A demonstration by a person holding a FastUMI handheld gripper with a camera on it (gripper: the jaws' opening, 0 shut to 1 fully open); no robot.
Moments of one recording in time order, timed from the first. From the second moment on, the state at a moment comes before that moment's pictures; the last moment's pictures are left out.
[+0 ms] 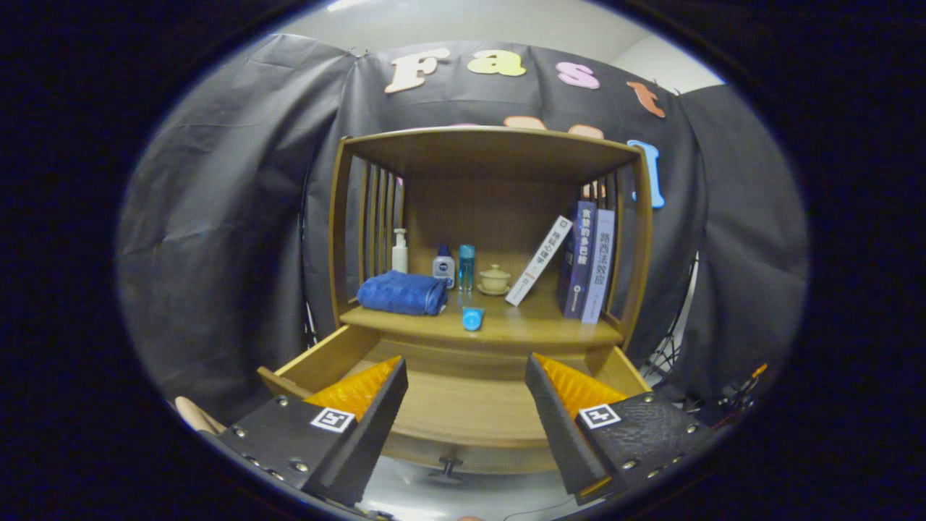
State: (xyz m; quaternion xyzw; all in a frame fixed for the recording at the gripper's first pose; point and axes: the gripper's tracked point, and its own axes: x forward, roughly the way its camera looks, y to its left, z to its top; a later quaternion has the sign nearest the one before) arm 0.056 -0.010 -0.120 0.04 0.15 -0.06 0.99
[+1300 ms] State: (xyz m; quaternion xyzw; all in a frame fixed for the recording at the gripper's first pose) arm 0.019 0.014 -0.256 0.02 0.24 -0.09 0.97
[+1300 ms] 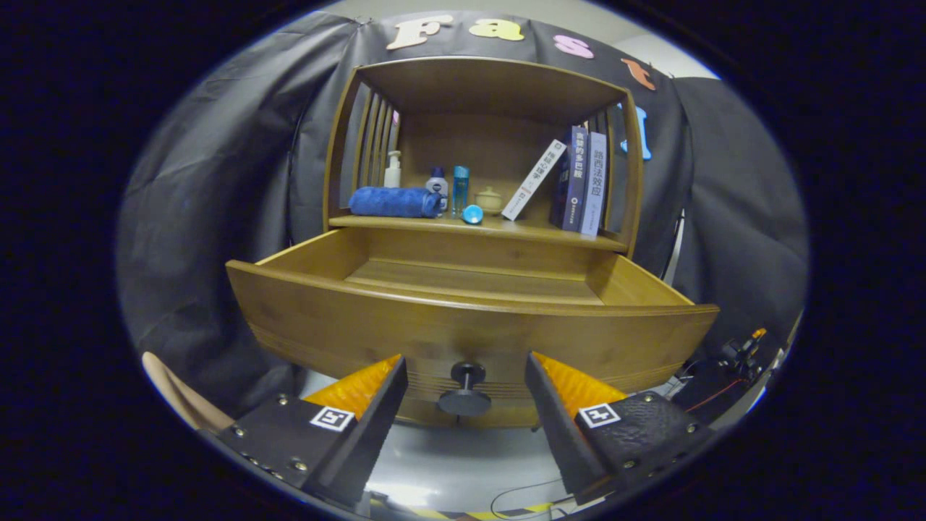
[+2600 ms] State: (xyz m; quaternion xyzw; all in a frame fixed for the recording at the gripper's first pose) arm 0.045 -0.005 -0.257 0.01 0.20 -0.12 0.97
